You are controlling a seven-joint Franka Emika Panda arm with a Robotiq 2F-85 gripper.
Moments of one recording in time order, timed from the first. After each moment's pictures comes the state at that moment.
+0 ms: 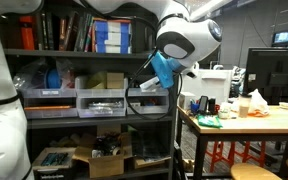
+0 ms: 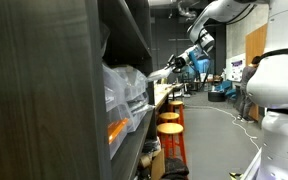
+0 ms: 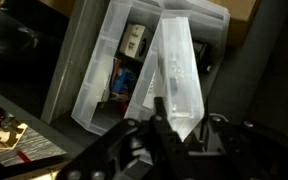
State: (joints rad) arm -0.30 -0.07 -0.30 -2.04 1.08 1.73 -0.60
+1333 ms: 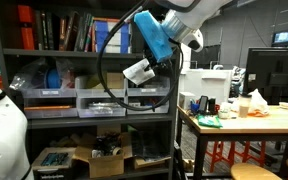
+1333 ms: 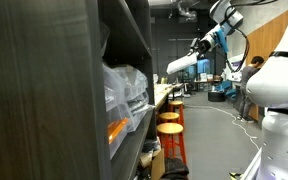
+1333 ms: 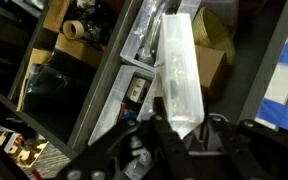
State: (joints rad) arm -0.33 -0.35 -0.46 -2.08 0.76 1.43 -0.51
